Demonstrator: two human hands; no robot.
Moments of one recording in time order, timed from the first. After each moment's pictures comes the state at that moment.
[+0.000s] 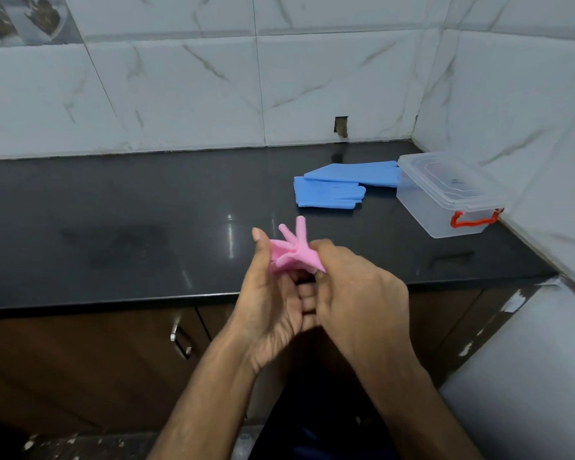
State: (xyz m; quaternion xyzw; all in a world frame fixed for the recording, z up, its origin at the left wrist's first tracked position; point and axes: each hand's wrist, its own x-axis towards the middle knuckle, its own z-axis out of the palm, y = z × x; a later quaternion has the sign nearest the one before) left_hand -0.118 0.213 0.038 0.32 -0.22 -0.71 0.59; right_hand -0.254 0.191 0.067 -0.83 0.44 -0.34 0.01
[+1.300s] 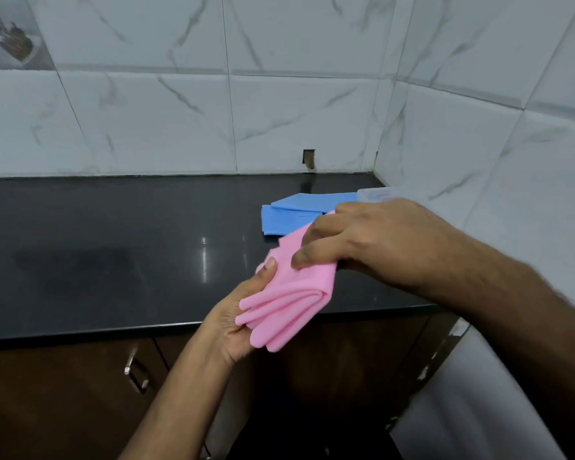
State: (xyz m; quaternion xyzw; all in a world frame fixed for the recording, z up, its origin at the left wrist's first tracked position) left_hand -0.128 0.181 0.044 0.31 -0.22 -0.72 0.58; right_hand -0.329 0.125 0.202 -0.98 0.15 -0.04 -0.15
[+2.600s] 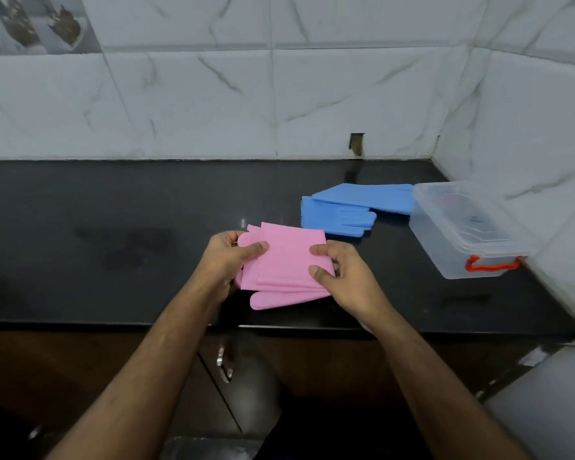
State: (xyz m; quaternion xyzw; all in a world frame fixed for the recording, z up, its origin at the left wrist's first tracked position) left_hand -0.014 0.114 0.039 0.67 -0.26 -0.38 0.58; right_hand -0.231 0.041 0.027 -0.77 0.40 -0.27 0.43
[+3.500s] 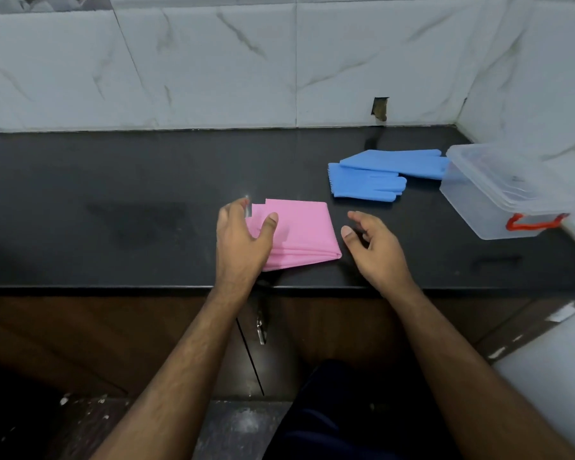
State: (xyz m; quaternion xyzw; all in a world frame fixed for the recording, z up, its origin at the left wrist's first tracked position) left_hand 0.000 0.169 0.014 0.77 -0.41 -0.03 0.49; right_hand -0.204 0.056 -0.010 -0.76 0.46 -0.32 0.33
